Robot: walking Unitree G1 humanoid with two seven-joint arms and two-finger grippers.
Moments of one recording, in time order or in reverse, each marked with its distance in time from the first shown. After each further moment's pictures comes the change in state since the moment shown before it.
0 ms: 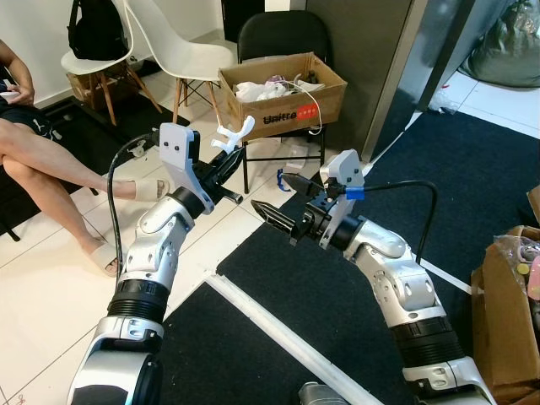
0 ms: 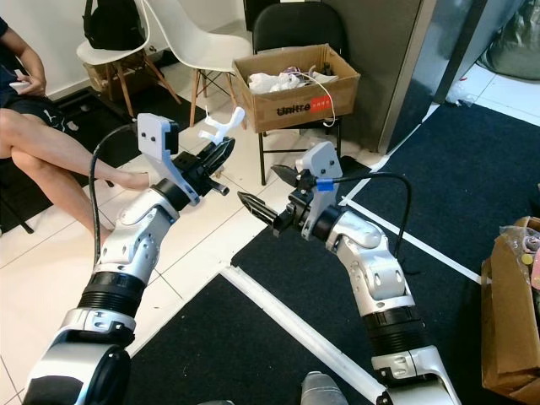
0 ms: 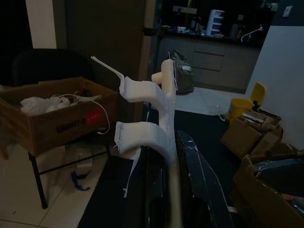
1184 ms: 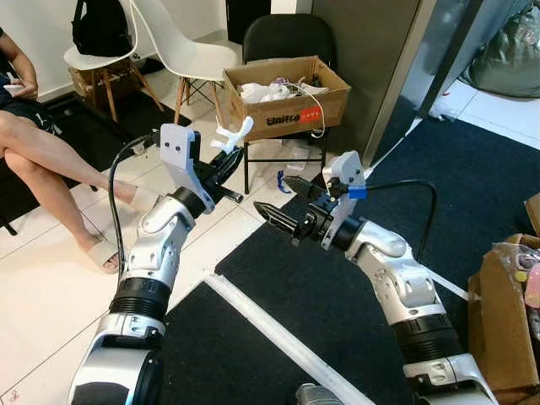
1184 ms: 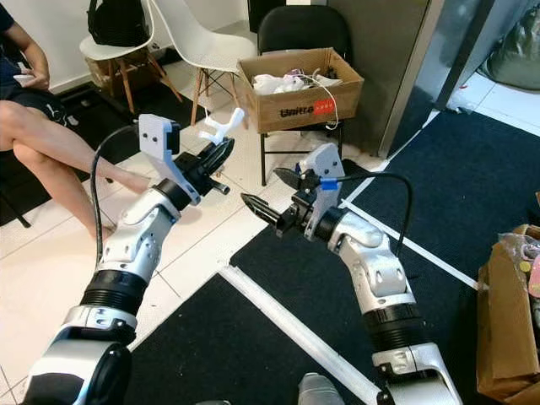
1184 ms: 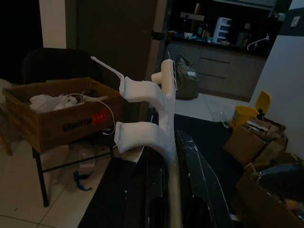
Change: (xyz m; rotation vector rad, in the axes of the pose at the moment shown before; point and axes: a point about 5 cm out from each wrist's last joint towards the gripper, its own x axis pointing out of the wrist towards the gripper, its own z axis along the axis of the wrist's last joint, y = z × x) left arm 0.002 0.002 -0.003 -0.005 -0.006 0.021; right arm -0.001 -0.008 -0.004 0.031 0.014 0.001
